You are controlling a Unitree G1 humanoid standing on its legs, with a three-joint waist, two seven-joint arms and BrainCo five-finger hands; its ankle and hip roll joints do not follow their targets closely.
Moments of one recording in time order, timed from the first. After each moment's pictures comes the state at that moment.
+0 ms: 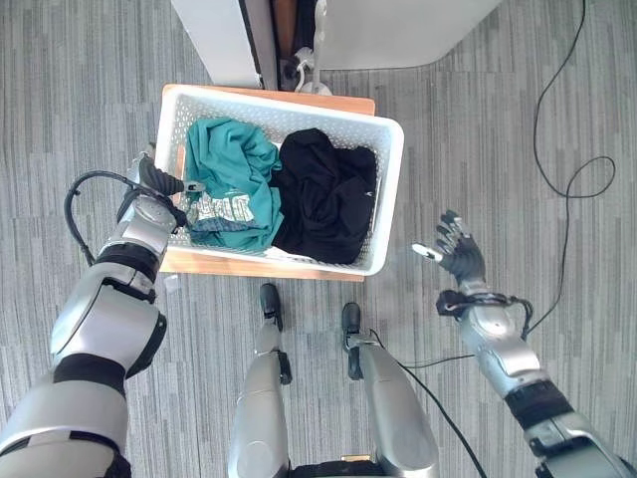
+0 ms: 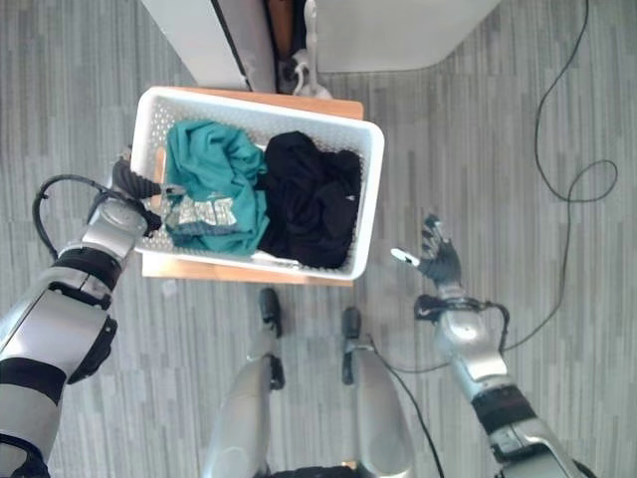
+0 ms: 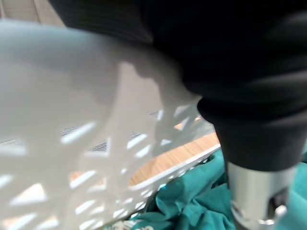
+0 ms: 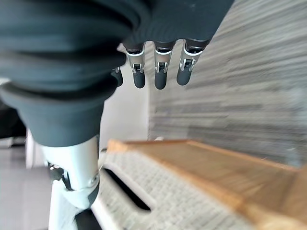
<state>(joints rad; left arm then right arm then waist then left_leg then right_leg) -1.17 0.58 -0.53 1.27 -0.11 0.07 0.29 -0.42 -0.52 0.34 0.32 0.48 -0.16 -0.27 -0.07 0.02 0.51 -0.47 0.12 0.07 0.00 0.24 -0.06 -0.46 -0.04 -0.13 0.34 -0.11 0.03</state>
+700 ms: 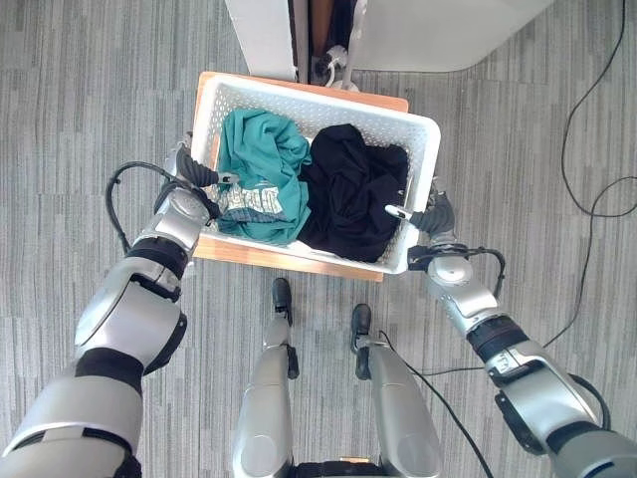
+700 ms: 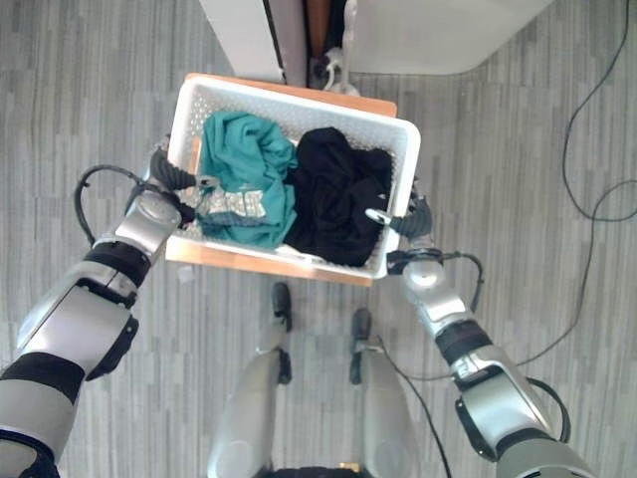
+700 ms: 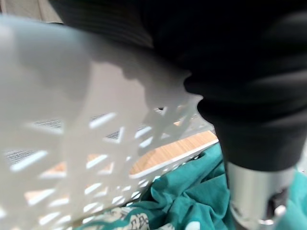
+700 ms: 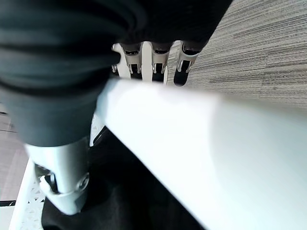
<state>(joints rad) -1.18 0.50 -0.58 1.20 -0.15 0.10 0.34 -0.72 -0.41 0.41 0.62 0.36 -0.08 -0.44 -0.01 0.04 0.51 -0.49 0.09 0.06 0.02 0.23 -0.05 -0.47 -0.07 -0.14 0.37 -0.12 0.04</state>
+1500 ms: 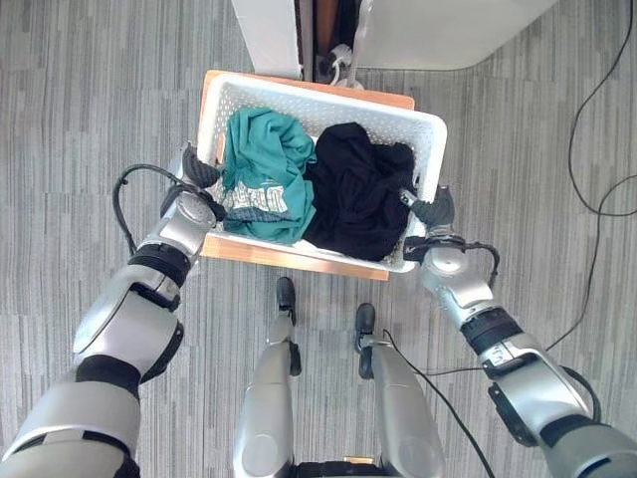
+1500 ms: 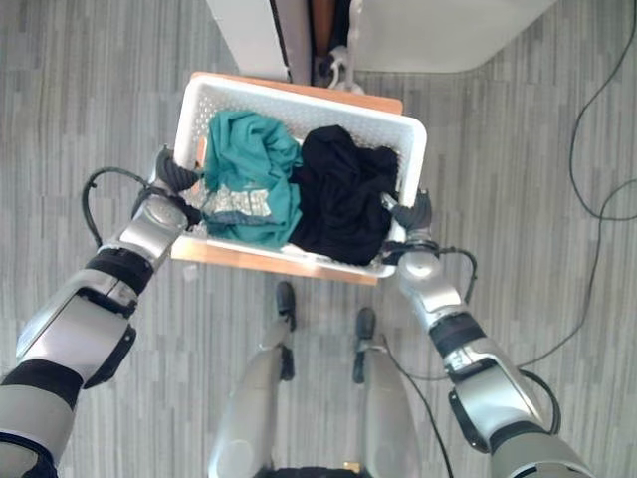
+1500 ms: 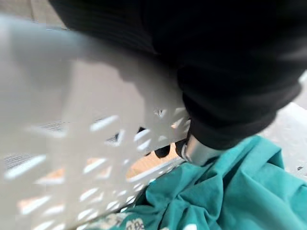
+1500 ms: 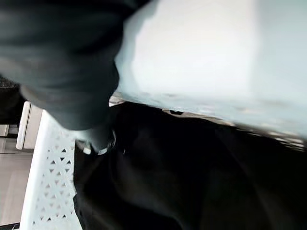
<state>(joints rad) -1.10 0.55 -0.57 1.01 -0.16 0.11 0.38 -0.73 -0.39 0.40 0.60 0.50 -0.07 -0.46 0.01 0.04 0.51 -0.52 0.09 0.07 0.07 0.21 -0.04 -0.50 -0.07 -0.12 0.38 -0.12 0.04</state>
